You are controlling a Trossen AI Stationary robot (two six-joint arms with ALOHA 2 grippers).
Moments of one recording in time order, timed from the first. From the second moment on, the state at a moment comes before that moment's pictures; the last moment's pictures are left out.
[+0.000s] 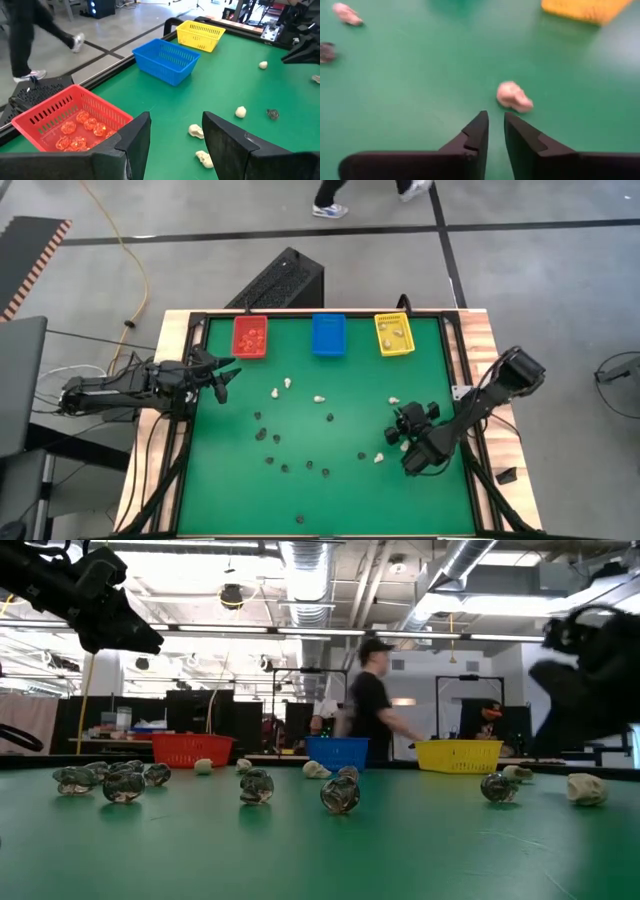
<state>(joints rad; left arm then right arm) 0.04 0.24 0.36 -0.41 -0.52 -0.23 0.68 1.56 0.67 -0.83 0.93 1.81</state>
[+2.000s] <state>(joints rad) 0.04 0.24 0.36 -0.41 -0.52 -0.23 0.49 1.58 0.45 -0.27 0.97 1.54</state>
